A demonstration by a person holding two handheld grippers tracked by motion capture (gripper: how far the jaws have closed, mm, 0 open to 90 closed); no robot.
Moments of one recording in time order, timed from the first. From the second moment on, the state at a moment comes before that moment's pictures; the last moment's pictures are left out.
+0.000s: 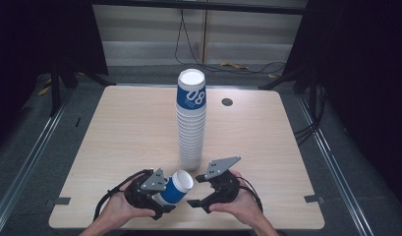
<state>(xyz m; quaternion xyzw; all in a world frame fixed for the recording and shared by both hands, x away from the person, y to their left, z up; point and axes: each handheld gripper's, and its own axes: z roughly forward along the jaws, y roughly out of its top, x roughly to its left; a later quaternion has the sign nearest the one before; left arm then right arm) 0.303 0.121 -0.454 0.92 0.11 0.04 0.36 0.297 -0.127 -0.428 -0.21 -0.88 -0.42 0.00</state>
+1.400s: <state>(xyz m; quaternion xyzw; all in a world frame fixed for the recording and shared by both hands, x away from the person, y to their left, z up) 0.293 0.102 -0.461 0.96 0.06 0.06 0.28 0.317 -0.089 -0.436 -0.13 -0.94 -0.32 0.05</state>
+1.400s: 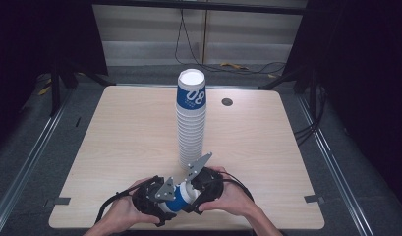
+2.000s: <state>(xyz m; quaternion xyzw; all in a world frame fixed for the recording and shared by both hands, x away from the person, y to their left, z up) 0.288 0.098 -0.459 0.96 0.03 0.09 0.27 0.324 -0.086 -0.432 -0.12 -0.94 -0.31 0.08</state>
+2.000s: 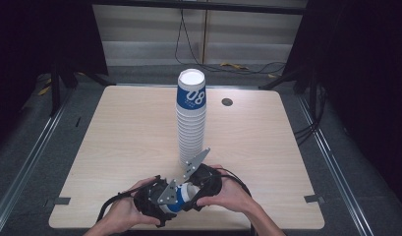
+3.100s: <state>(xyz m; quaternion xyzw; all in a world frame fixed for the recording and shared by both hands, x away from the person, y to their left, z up) 0.296 0.120 -0.448 0.92 0.07 0.08 0.38 0.324 -0.096 -0.428 -0.14 -0.93 -0.32 0.05</state>
